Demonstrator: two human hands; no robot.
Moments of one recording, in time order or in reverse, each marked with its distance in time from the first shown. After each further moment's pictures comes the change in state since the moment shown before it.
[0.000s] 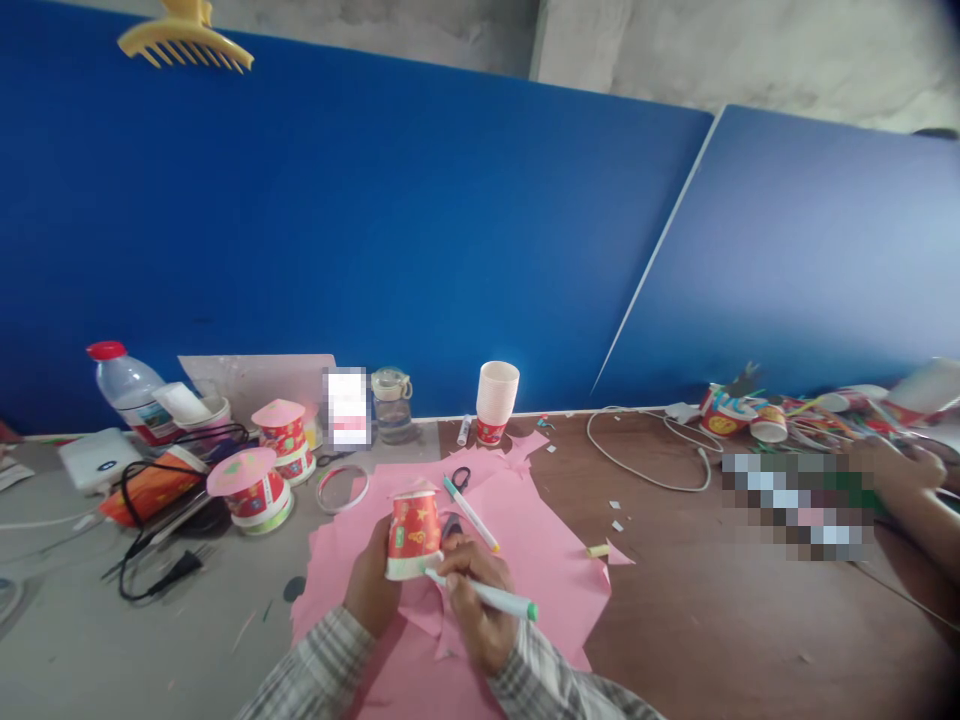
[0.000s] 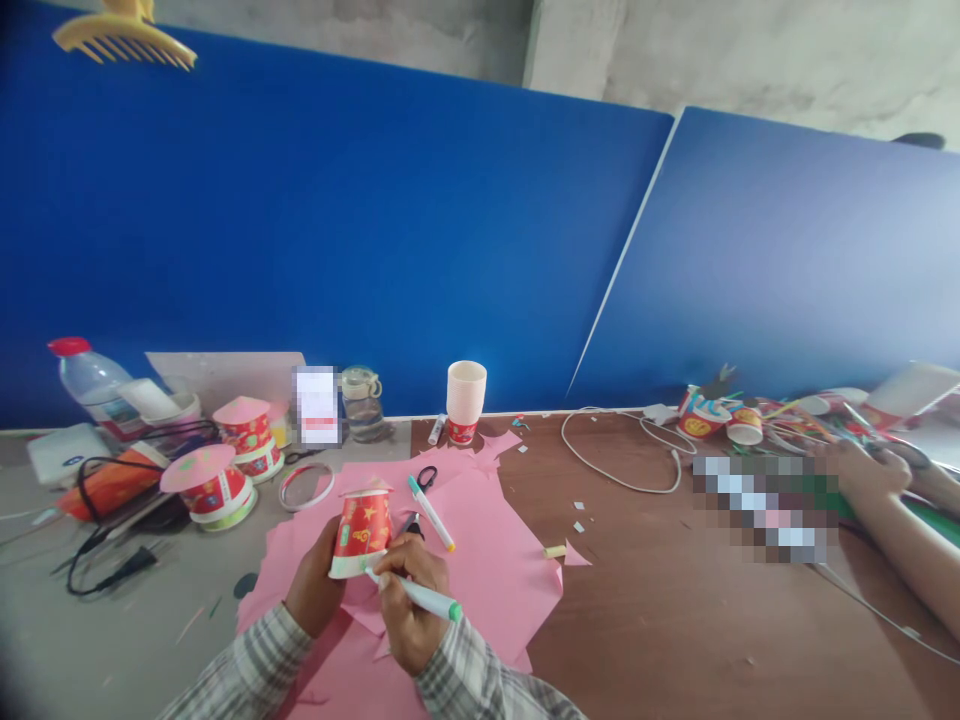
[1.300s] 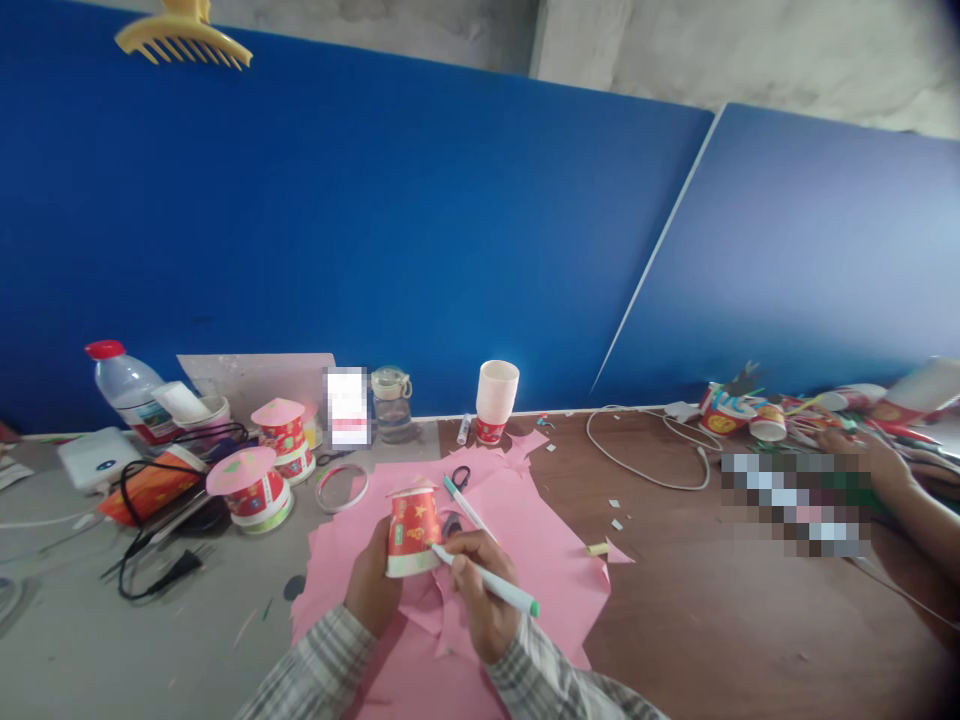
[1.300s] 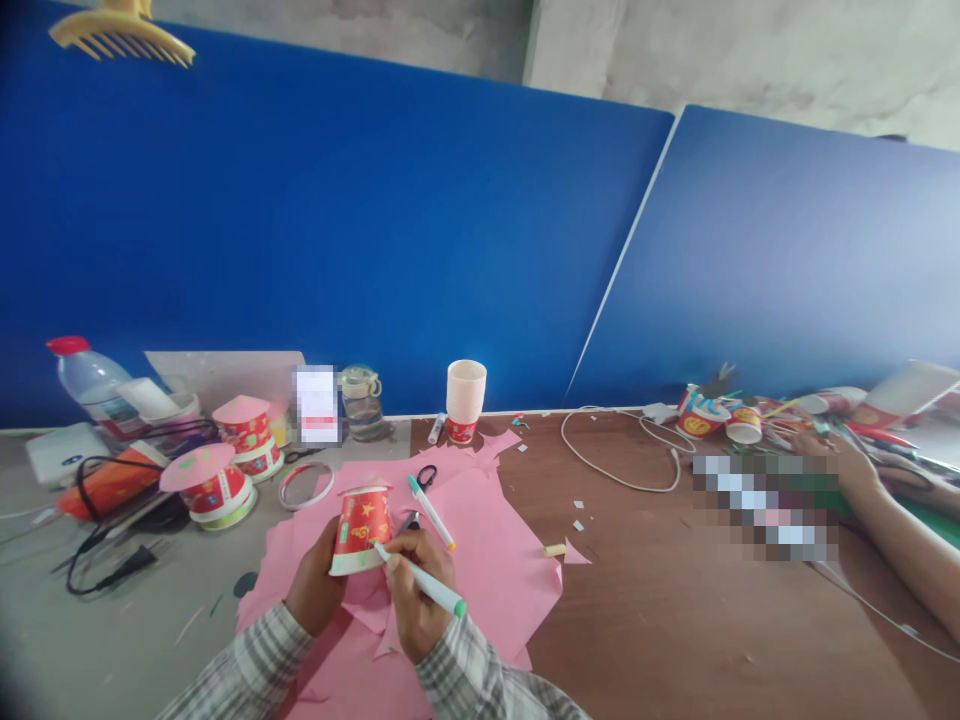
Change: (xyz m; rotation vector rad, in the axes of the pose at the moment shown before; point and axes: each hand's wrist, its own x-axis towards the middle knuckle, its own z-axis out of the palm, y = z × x) left_hand 0.000 0.004 -0.001 0.019 -0.013 -0.016; right_hand 0.003 -0.005 0.002 0.045 0.143 0.106
